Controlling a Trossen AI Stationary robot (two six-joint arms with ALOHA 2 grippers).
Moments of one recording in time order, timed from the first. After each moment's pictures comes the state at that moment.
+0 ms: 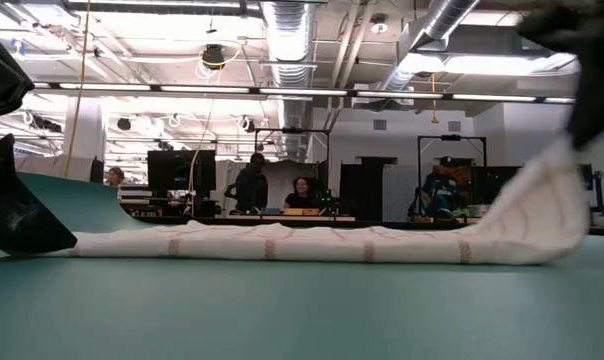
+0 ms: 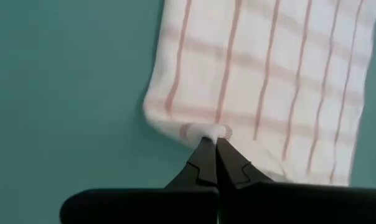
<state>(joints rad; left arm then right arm) -0.91 1.99 0.96 -0.54 -0.98 -2.03 0.74 1.66 1.18 -1.03 0.56 0.49</state>
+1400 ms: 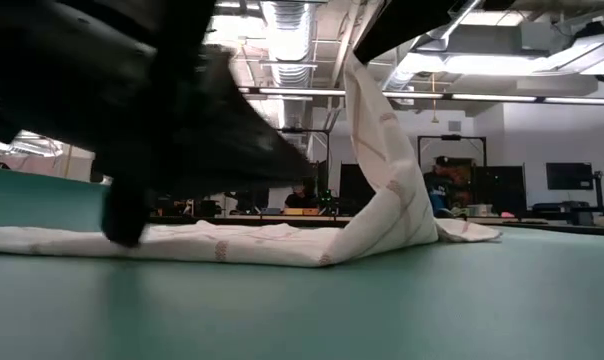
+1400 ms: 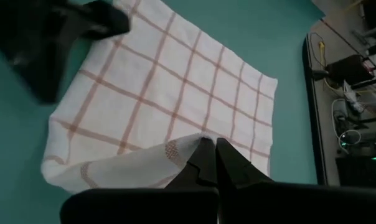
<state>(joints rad) -0.68 2.17 1.03 0.78 -1.06 -0.91 0.48 1.66 1.32 -0.59 0.69 -0.04</state>
